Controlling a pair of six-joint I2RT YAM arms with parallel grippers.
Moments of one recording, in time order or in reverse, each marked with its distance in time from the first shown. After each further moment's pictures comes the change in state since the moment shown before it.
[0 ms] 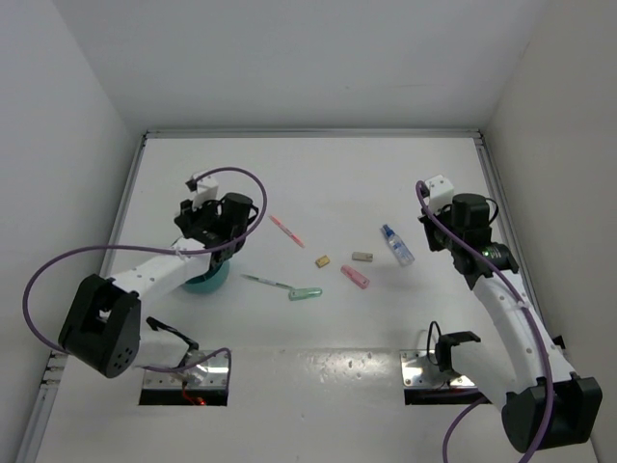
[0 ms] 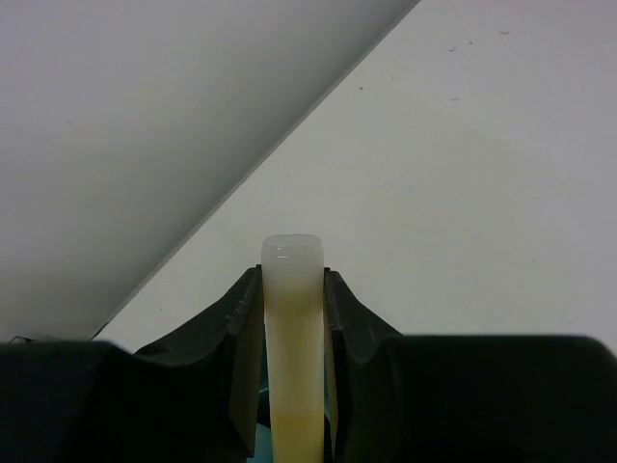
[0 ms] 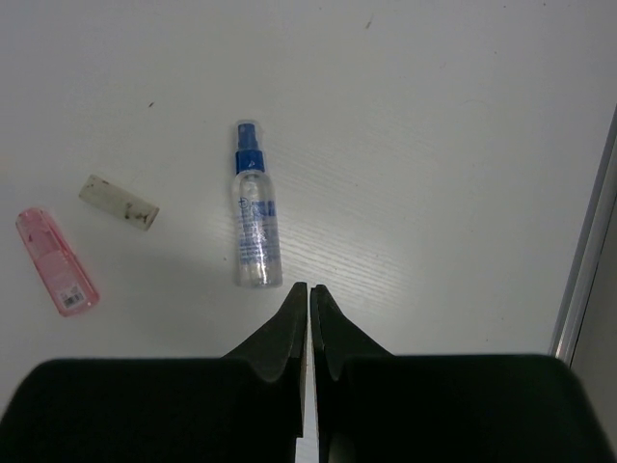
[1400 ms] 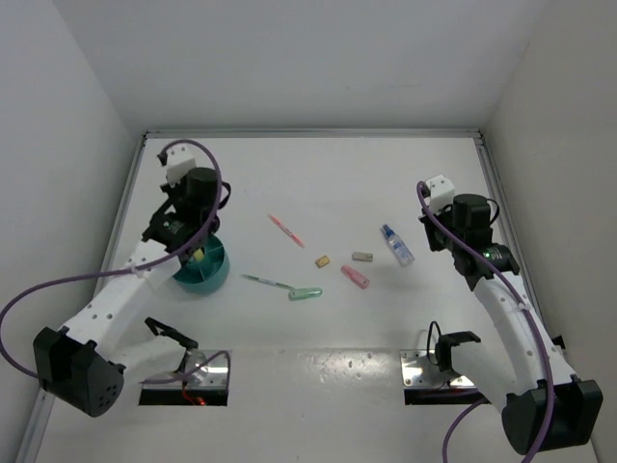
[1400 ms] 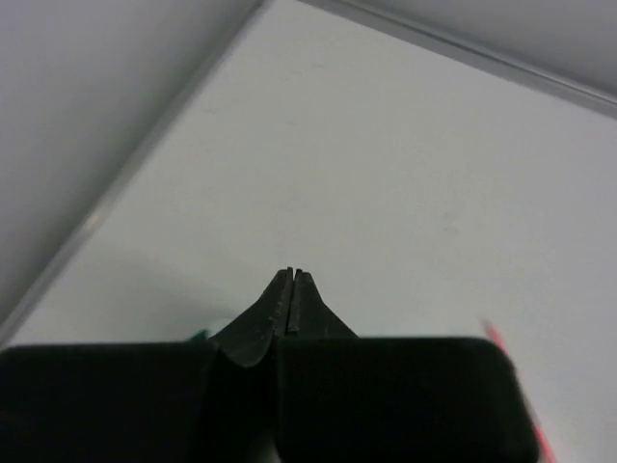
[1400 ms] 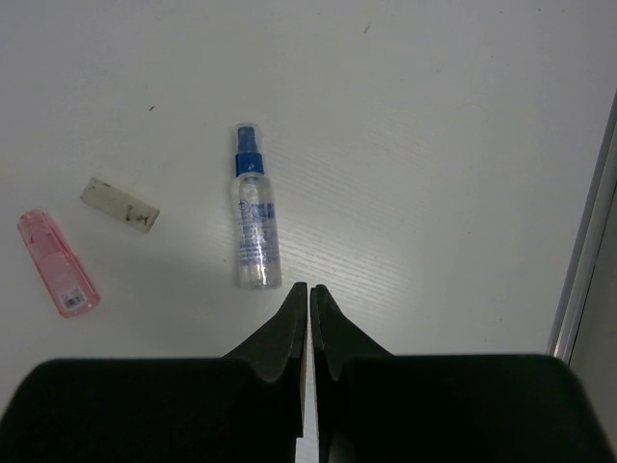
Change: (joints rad) left arm 0.044 -0.217 0.192 -0.242 0.334 -0.047; right arm 0.000 -0.011 0.000 0.000 0.000 0.000
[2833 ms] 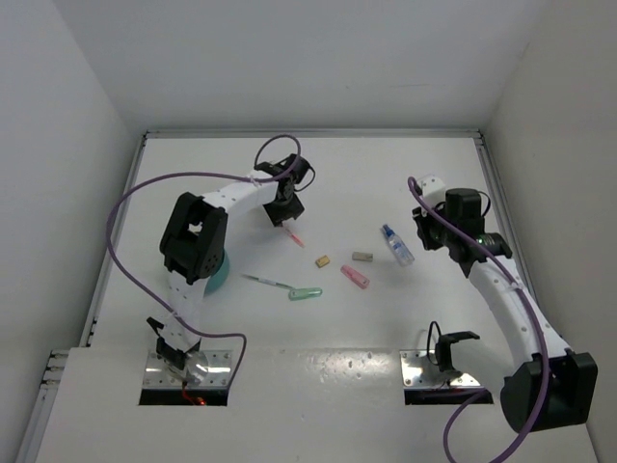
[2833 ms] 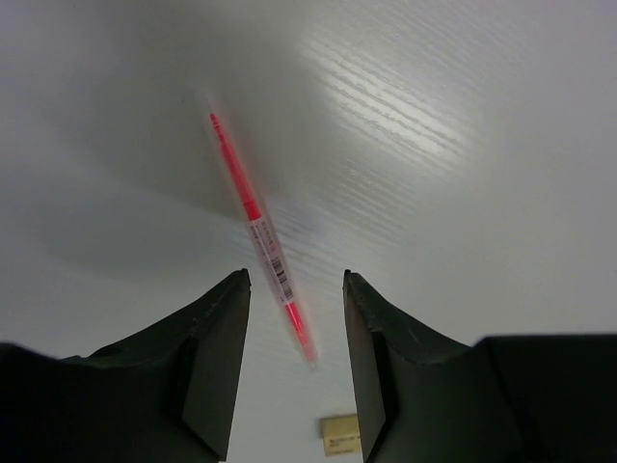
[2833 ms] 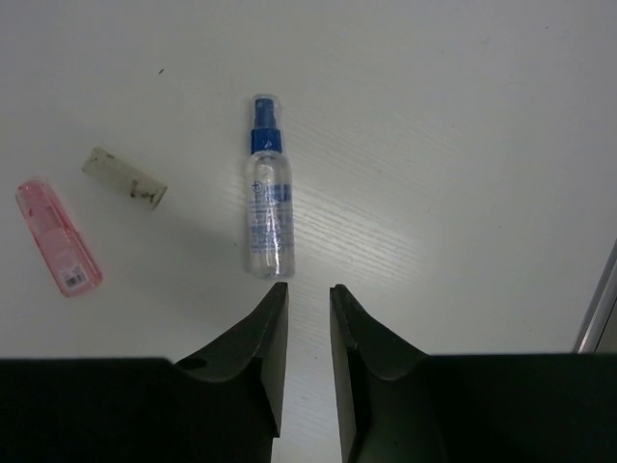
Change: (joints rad) left arm -0.104 0.979 0.687 -0.399 0.691 -0.620; right arm 0.000 0.116 0.035 -0.031 -0.037 -0.026
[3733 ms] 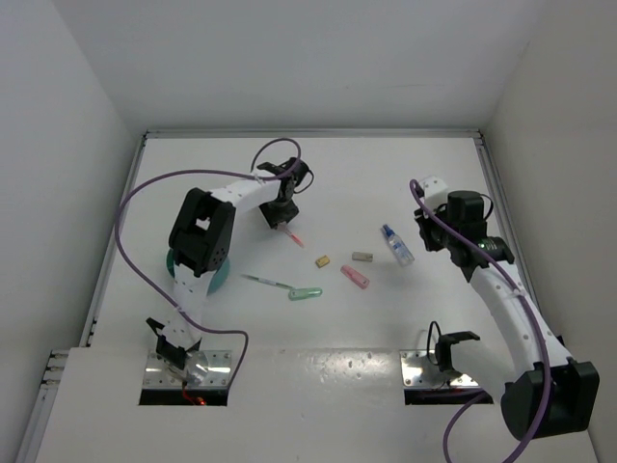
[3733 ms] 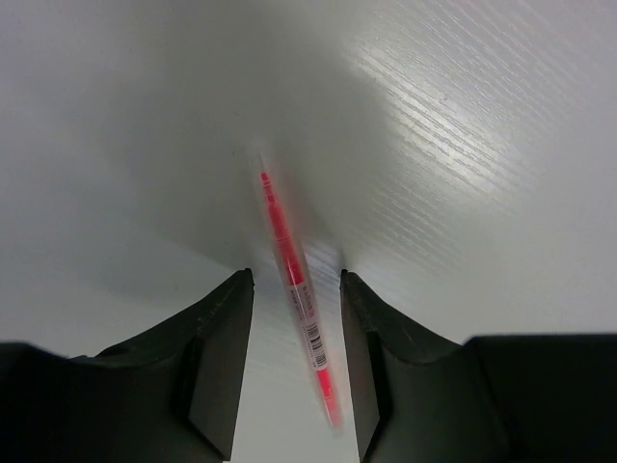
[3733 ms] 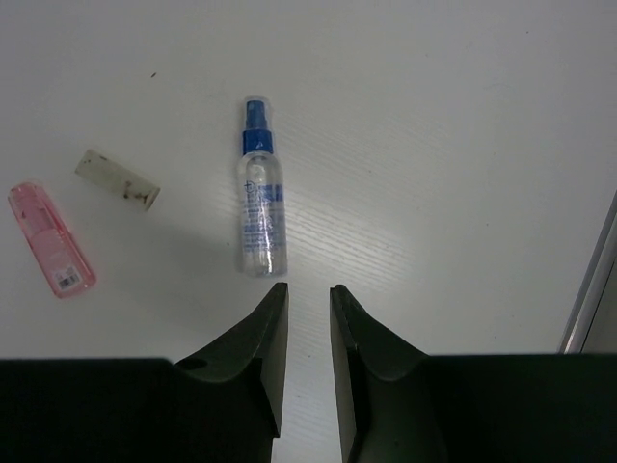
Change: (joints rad) left arm 0.024 0.109 0.053 -0.055 -0.067 -0.032; right arm 0.000 -0.039 -0.017 0.003 0.019 -0.004
